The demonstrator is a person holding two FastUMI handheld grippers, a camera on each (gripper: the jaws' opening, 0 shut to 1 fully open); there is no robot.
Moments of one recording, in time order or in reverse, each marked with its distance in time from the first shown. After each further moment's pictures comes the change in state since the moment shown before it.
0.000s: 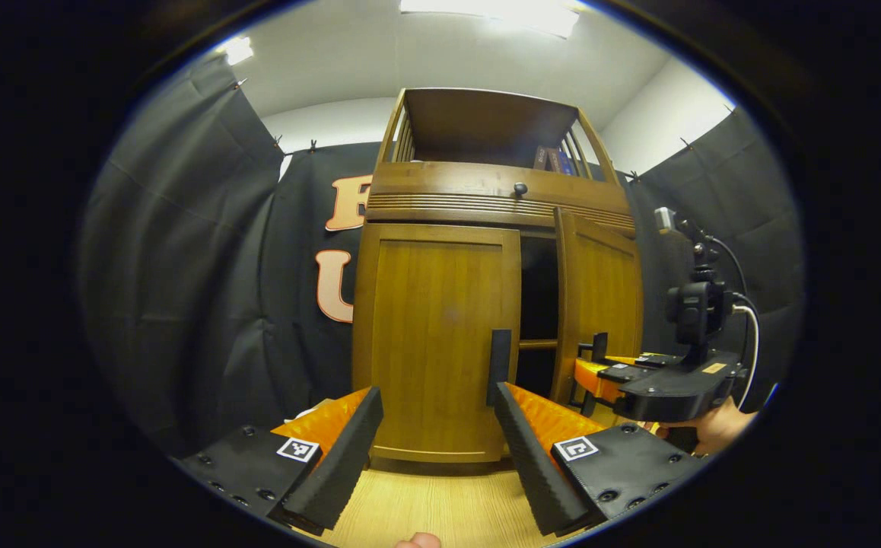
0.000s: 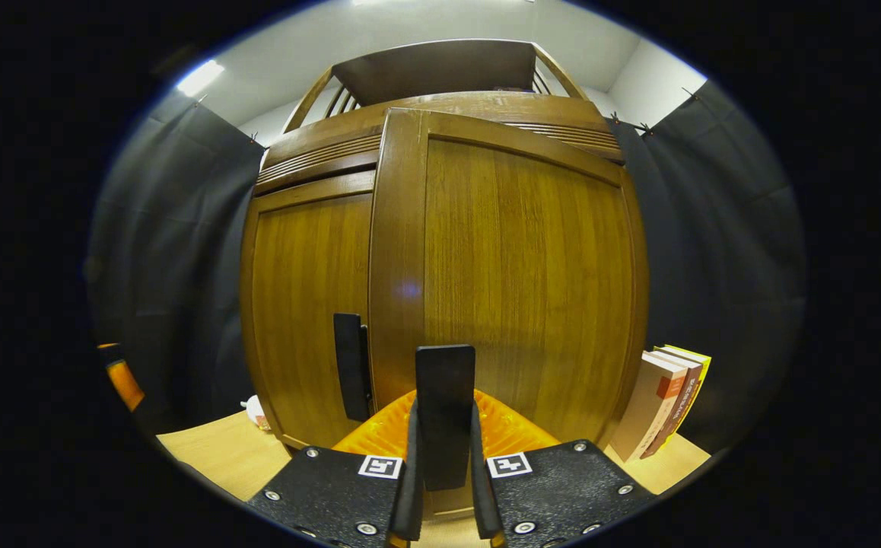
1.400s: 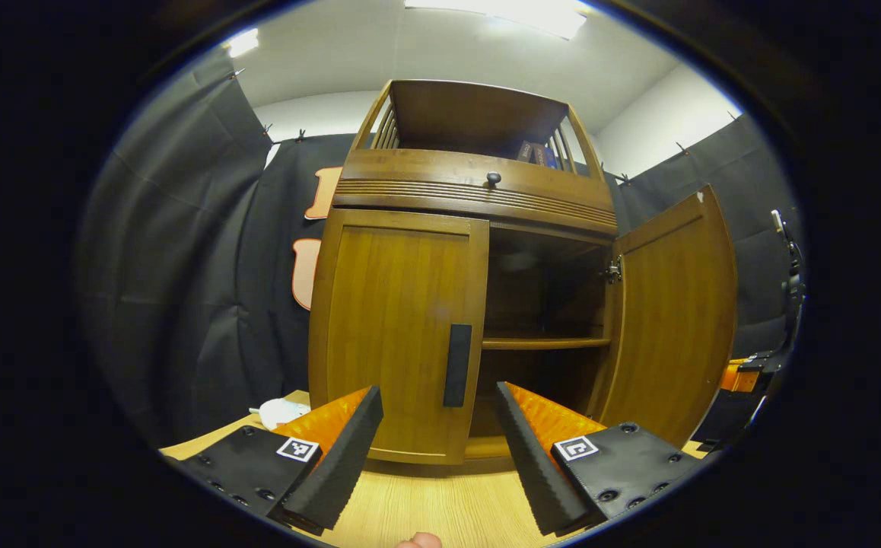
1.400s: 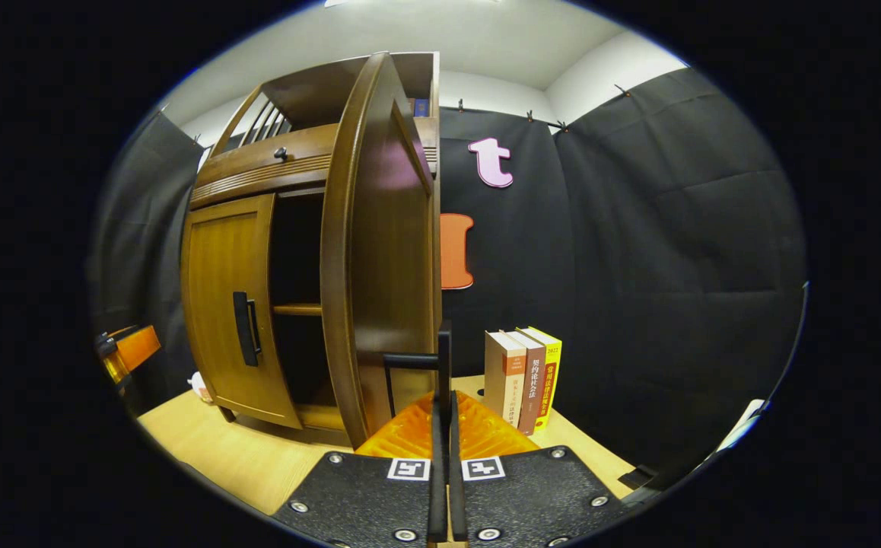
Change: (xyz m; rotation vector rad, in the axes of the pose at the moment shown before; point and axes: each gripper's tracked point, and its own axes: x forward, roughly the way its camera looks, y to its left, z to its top) left arm 0.020 -0.049 -0.008 -0.052 0.009 -0.043; right arm -0.145 -0.181 0.001 0.031 0.034 -0.266
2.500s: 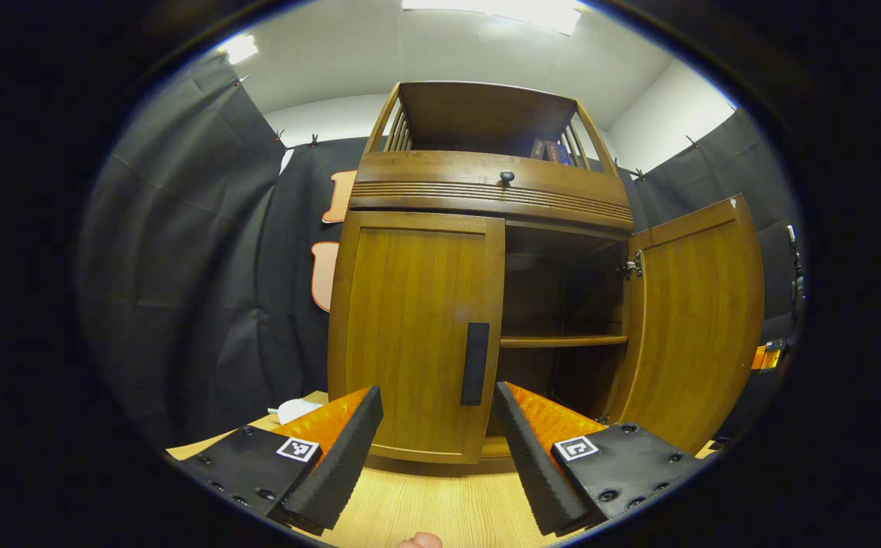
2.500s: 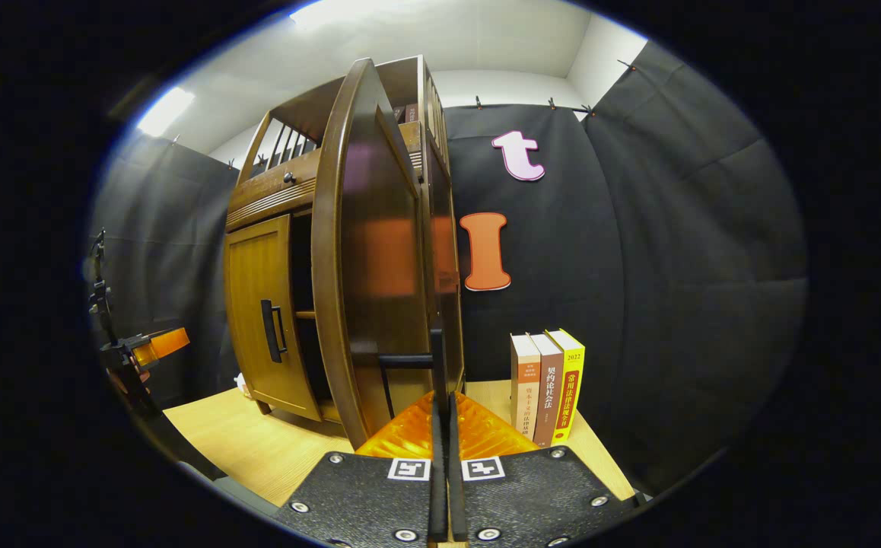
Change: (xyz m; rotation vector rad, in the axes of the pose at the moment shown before) left arm -0.005 0.009 0.001 0.024 0.004 0.070; right arm 0.018 -0.053 -0.001 0.022 -0.009 0.262
